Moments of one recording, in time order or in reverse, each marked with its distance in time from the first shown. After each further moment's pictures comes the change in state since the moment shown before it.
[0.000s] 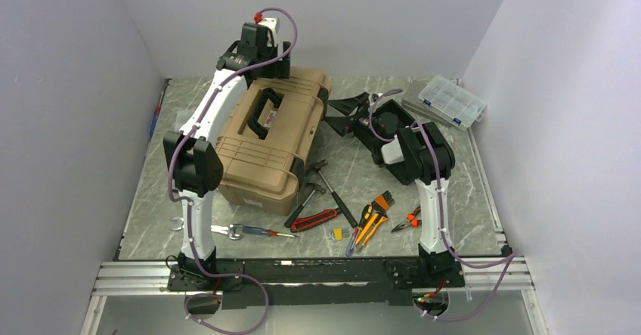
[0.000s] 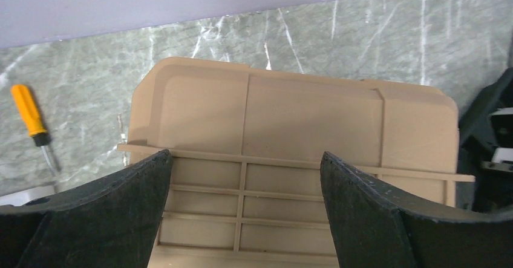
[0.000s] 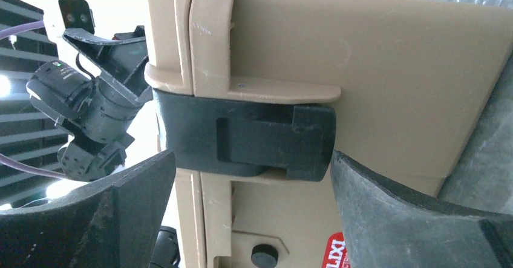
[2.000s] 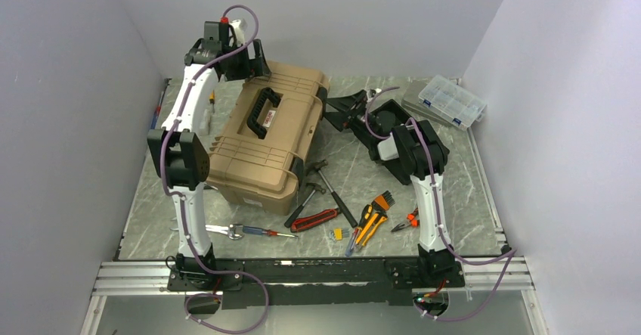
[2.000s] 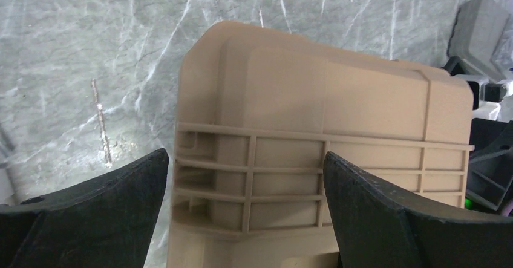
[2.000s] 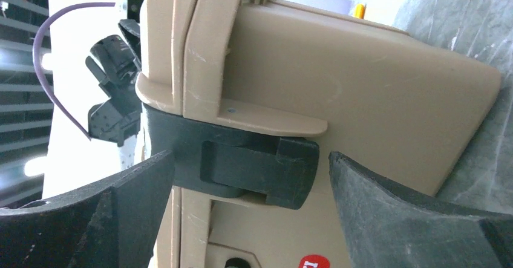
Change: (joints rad) left arm 0.187 0.024 0.026 -0.106 0.316 -0.066; right arm -0.002 0.101 0.106 0.047 -0.018 -0.063
